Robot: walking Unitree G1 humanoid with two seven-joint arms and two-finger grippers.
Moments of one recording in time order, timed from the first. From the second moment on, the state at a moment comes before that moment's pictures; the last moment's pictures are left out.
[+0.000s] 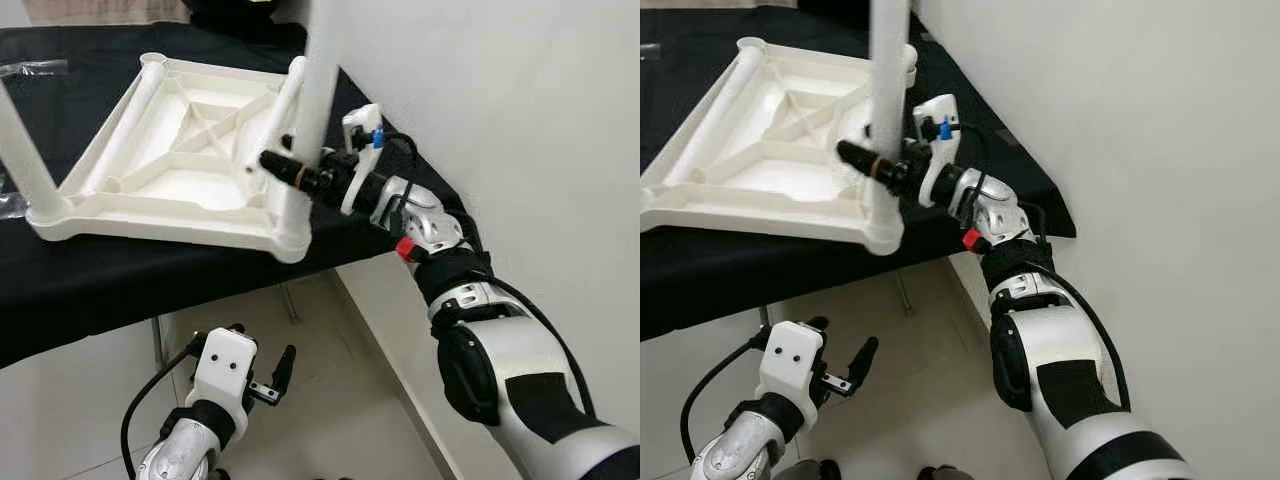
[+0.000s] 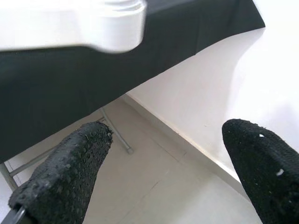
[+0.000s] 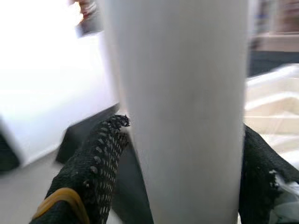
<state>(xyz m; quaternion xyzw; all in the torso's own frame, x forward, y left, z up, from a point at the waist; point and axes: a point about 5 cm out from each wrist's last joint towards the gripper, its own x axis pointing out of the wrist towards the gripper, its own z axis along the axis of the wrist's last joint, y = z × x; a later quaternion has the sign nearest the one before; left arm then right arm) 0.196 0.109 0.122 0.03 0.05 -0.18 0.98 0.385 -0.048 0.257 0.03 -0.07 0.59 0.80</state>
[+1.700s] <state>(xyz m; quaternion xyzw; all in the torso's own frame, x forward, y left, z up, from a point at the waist) 0.199 0.109 0.121 0.03 0.05 -0.18 0.98 0.394 -0.058 0.239 0.02 -0.06 0.47 0.88</state>
